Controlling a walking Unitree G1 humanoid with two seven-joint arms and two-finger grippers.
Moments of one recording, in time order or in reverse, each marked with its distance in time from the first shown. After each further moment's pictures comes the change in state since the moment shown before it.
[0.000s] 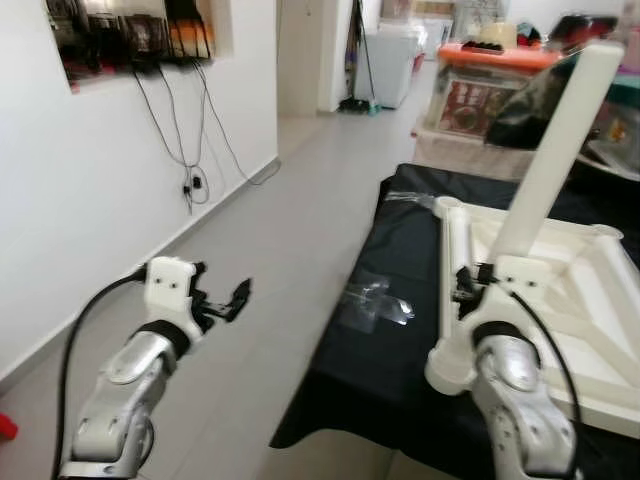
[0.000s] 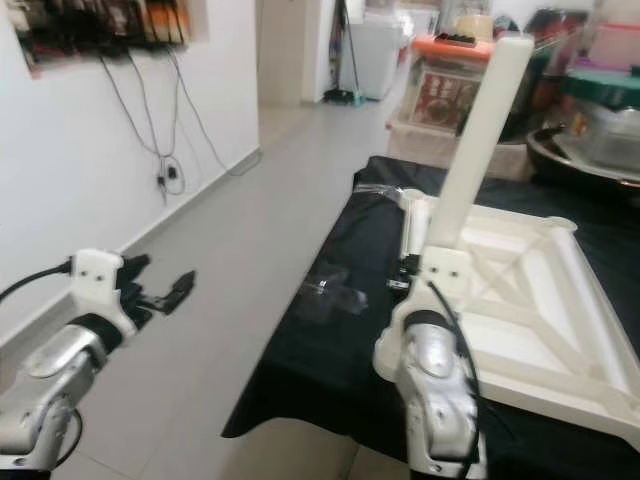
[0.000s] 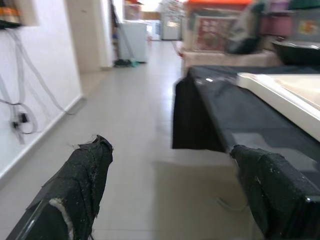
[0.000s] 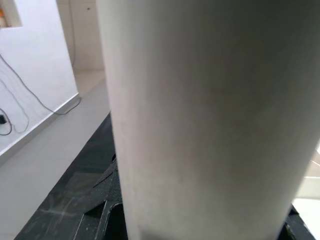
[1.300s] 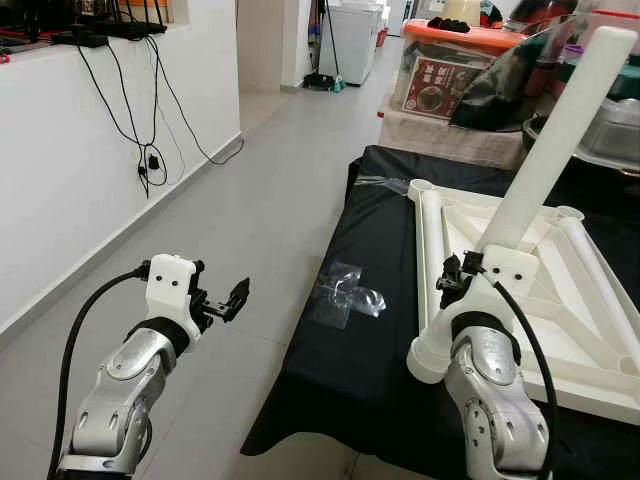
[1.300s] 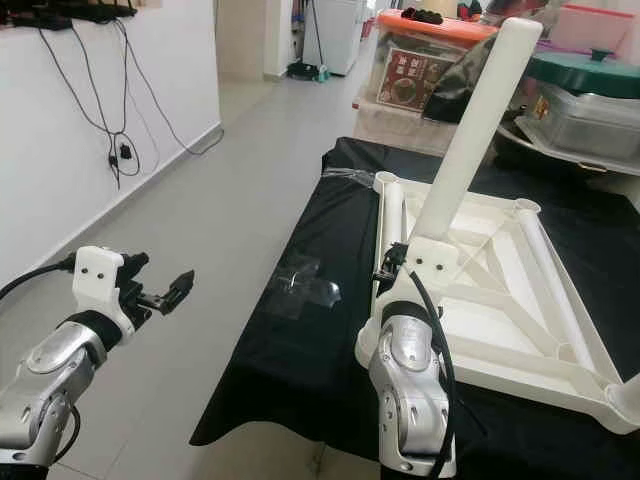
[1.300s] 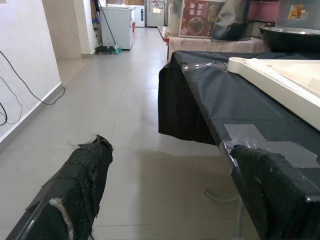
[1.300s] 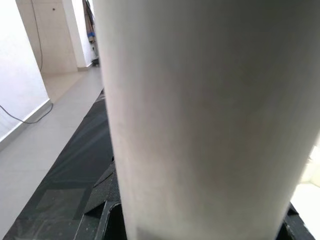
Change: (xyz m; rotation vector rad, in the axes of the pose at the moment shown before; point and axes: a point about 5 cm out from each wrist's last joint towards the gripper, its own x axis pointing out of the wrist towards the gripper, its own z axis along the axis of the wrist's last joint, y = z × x) left arm 0.004 -0.002 -0.004 0.003 0.014 0.007; right arm -0.006 0.013 0.014 0.037 -0.033 -0.046
